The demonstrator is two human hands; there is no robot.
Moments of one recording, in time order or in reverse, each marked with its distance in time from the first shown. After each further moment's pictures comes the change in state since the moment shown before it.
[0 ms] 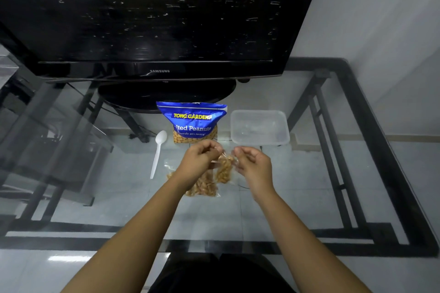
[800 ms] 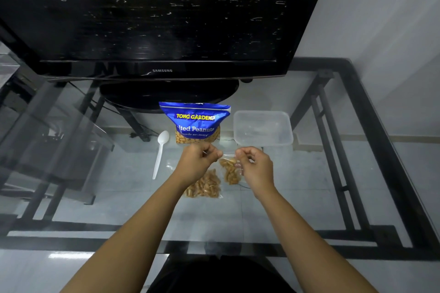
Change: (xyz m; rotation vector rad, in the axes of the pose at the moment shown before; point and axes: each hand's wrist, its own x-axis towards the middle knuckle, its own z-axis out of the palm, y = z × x) left_hand 0.002 0.001 -0.015 0.485 0.075 0.111; right_hand 0.016 0.010 0.002 -0.342 0.037 -0.093
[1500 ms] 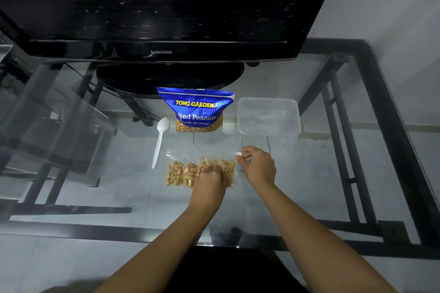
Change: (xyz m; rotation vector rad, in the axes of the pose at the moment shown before) left_hand -0.038 -0.036 0.068 0.558 0.086 -0.008; right_hand 0.020 0.044 0.006 -0.609 -0.023 -0.001
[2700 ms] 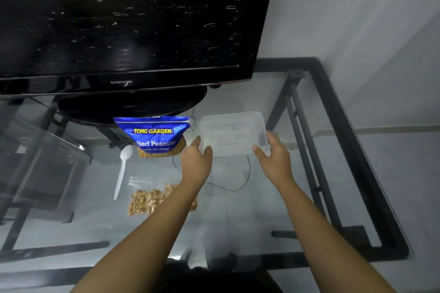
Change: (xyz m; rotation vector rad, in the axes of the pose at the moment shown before) left_hand 0.084 0.089 -0.019 -0.424 0.119 -0.239; right_hand 0.043 0.051 -0.120 0.364 0.112 -0.046
